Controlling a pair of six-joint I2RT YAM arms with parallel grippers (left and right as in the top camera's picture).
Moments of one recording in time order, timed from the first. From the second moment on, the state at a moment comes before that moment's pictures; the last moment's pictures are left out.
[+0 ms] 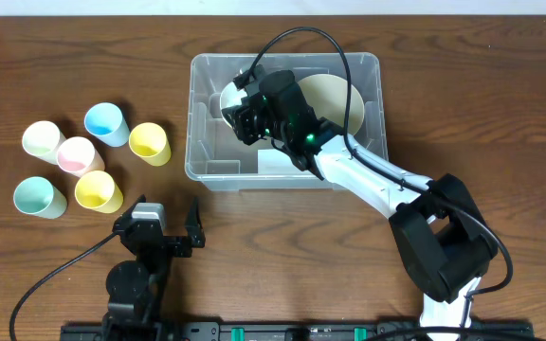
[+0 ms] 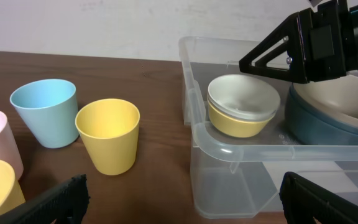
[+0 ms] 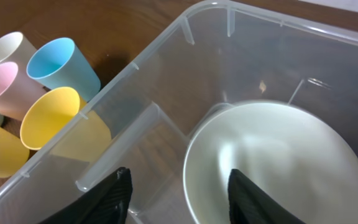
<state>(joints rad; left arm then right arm) -0.11 0.01 0.08 -0.26 0.00 -0.12 0.66 1.99 1.38 0.06 -0.21 0.23</state>
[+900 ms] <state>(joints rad) -0.11 0.01 0.08 -0.26 0.00 -0.12 0.34 1.70 2.00 -0.96 0.01 0.29</state>
